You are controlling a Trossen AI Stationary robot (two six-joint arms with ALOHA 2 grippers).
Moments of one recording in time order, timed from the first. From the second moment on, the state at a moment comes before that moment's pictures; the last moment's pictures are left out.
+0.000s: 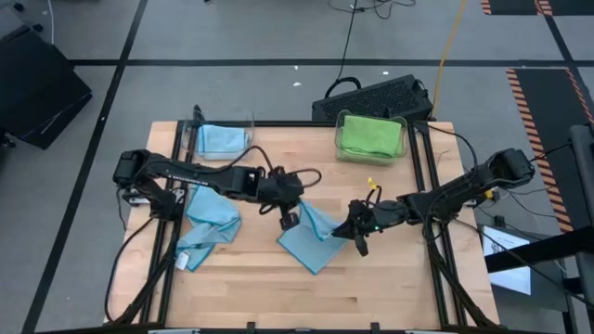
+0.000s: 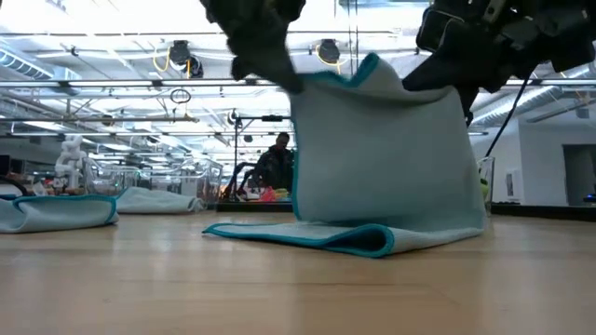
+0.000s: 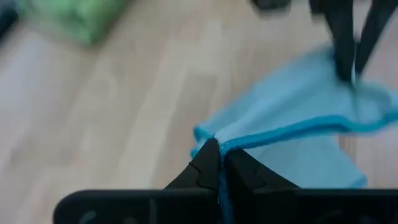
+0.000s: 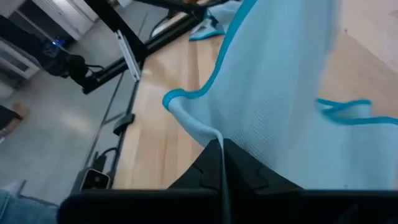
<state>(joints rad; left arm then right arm) -0.06 1.66 1.33 -0.53 -0.18 -0.28 0.30 1.28 0.44 0.44 0.04 0.64</state>
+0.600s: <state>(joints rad) 0.02 1.68 1.33 -0.32 -0.14 -0.11 0.24 1.12 0.43 0.21 -0.01 0.64</state>
